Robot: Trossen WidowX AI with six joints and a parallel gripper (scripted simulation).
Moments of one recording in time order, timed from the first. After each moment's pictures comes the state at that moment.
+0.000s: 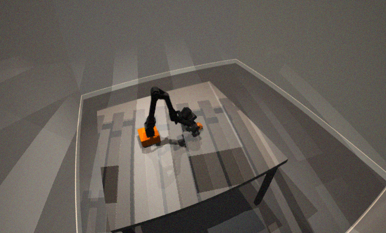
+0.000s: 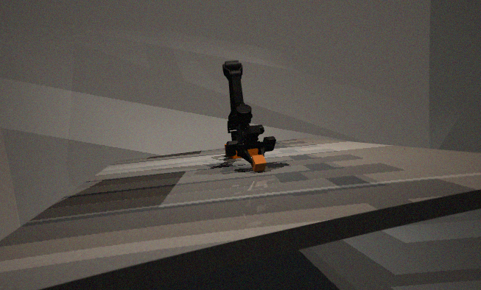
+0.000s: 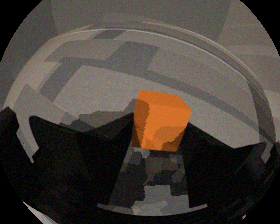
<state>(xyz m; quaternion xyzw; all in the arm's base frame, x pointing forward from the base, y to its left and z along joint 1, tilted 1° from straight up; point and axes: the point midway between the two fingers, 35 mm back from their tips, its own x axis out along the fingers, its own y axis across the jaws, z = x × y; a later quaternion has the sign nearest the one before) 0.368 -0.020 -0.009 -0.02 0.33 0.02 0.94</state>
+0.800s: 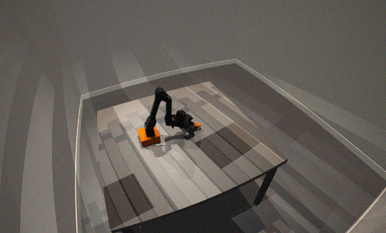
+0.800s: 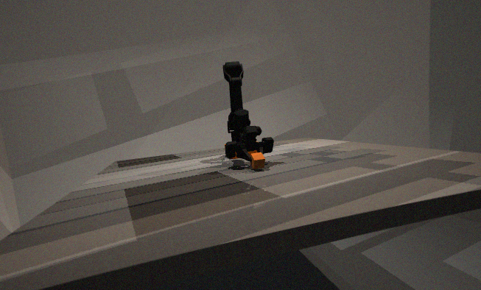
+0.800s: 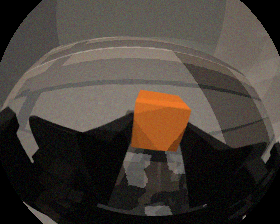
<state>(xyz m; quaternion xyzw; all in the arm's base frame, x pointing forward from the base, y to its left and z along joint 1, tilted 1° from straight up) 0.350 -0.019 -0.008 -0.01 0.25 0.02 0.97</state>
